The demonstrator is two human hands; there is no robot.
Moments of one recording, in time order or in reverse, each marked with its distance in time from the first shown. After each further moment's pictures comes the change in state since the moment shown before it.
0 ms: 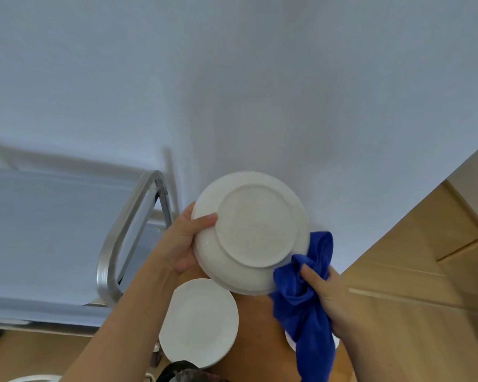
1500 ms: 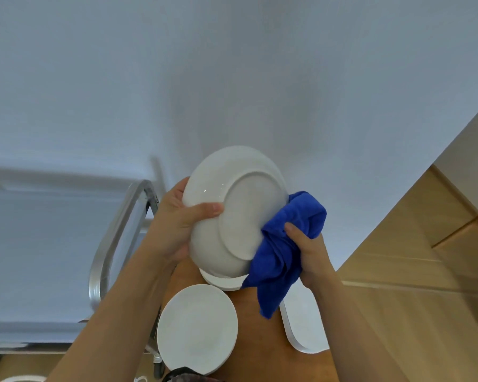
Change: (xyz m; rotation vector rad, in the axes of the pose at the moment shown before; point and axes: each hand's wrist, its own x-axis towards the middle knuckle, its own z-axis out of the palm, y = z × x) left_hand -0.014 0.034 0.048 0.274 -0.076 0.314; right_hand 0.049 -0.022 0.020 0.060 0.007 -0.159
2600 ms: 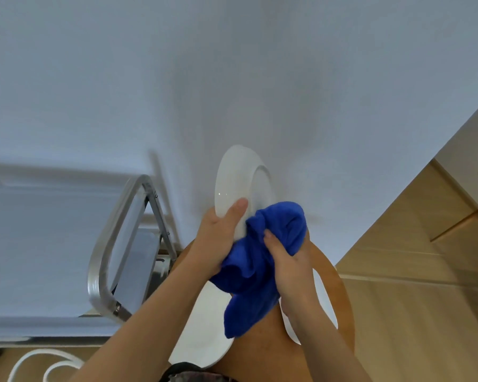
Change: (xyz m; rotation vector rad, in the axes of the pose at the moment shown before) left_hand -0.008 -0.045 0.042 0.169 0.110 -0.172; right_hand -0.043 0.003 0.050 -0.150 0.209 0.008
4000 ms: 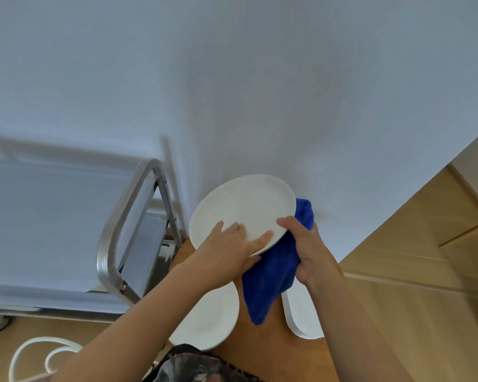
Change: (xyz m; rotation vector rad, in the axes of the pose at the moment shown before) left_hand 0.000 -0.039 -0.022 1.868 -0.538 0.351; right_hand 0.040 0.007 -0.020 0.237 -0.112 0.308
